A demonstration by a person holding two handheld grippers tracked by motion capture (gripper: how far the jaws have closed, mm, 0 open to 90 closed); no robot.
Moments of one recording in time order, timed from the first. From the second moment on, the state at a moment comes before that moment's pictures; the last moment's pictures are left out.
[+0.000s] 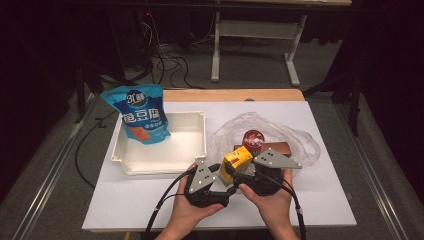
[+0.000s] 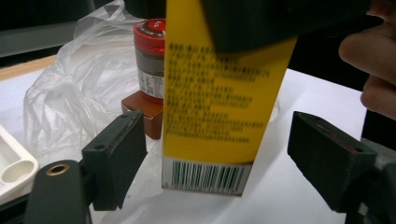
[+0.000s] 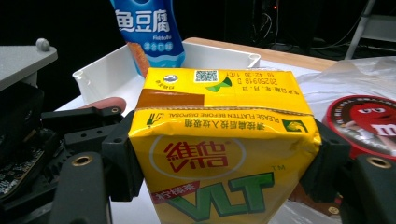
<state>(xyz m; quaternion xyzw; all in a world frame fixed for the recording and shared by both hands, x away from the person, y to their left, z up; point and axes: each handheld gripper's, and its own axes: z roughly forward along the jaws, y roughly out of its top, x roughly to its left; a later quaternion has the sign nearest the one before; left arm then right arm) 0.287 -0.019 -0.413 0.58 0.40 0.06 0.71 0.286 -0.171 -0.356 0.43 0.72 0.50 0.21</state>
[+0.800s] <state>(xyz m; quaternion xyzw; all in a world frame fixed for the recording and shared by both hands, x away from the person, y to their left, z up) 0.287 -0.011 -0.411 0.58 0.39 0.07 0.71 0.284 -0.164 -0.358 0.41 0.73 0.52 0.18</state>
